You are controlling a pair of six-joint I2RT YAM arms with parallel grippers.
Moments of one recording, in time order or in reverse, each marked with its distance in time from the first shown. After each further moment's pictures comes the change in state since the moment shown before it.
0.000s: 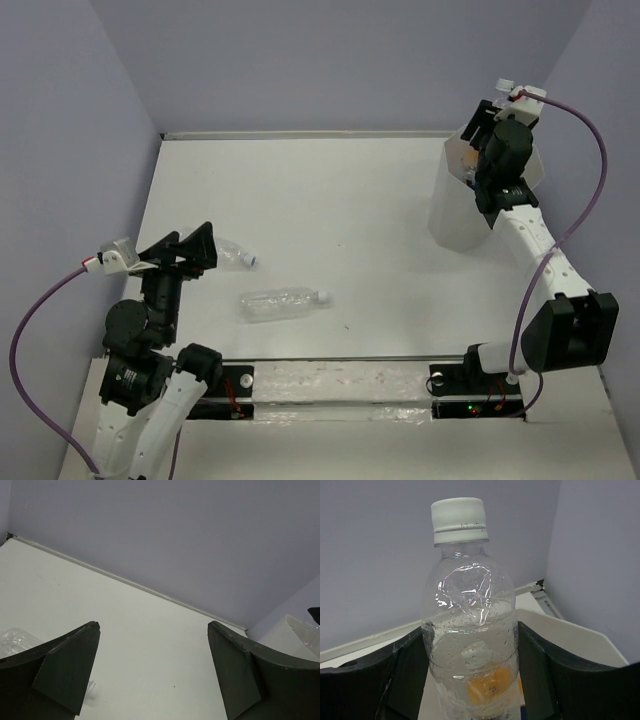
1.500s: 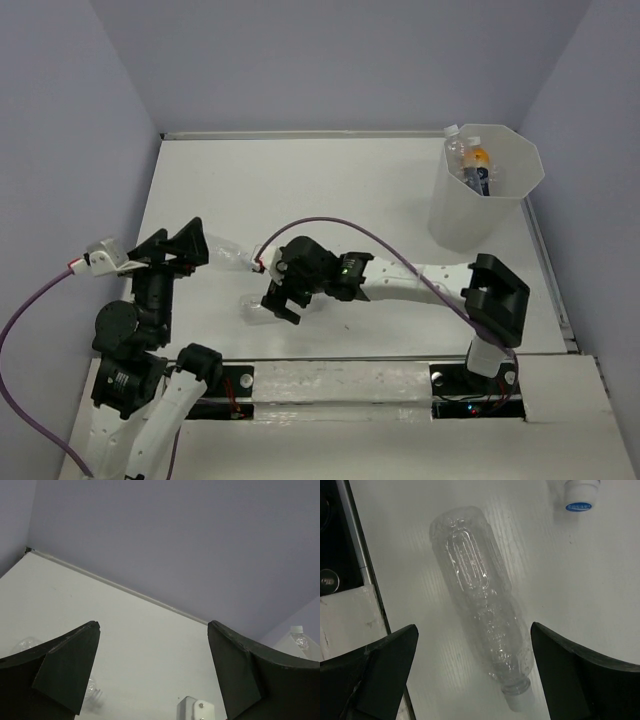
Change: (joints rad) left arm -0.007 0.031 0.061 -0.028 -0.049 0.026; right arm 1.035 0.336 0.011 -0.440 -0.597 -0.177
